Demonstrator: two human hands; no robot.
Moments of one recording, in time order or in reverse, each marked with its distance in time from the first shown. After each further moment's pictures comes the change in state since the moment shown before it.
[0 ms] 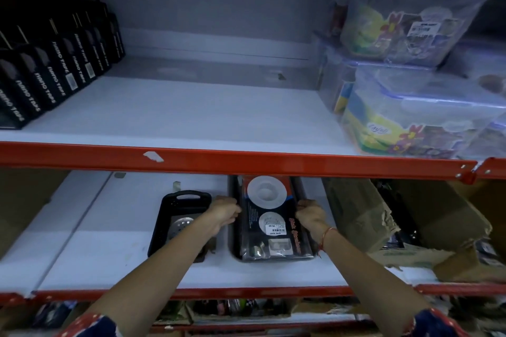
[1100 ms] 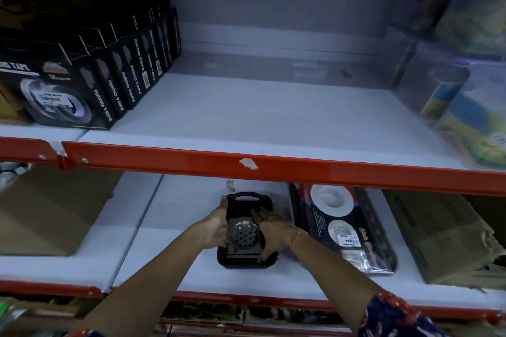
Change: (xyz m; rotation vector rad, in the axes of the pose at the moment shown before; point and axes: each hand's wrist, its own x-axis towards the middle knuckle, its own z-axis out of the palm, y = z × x) left_hand 0.017 -0.044 -0.166 -0.149 -0.156 -0.383; right_hand -0.060 -0.114 0.179 -1.078 -0.541 -0.811
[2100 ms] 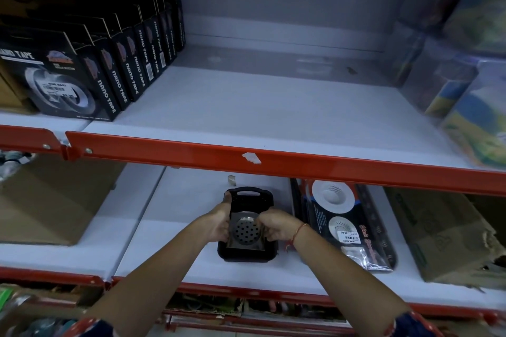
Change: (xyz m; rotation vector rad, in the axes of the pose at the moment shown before) left_hand -0.003 0.001 0.008 -0.029 0.046 -0.005; right_hand -0.017 -0.026 -0.033 1.337 -0.109 0.537
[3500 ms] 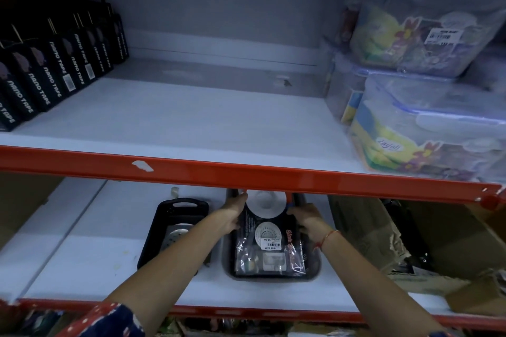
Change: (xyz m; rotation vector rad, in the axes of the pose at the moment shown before) left_hand 0.000 0.040 0.200 0.035 0.051 0.296; right_hand 0.002 0.108 -0.217 0.219 0.468 -0.161
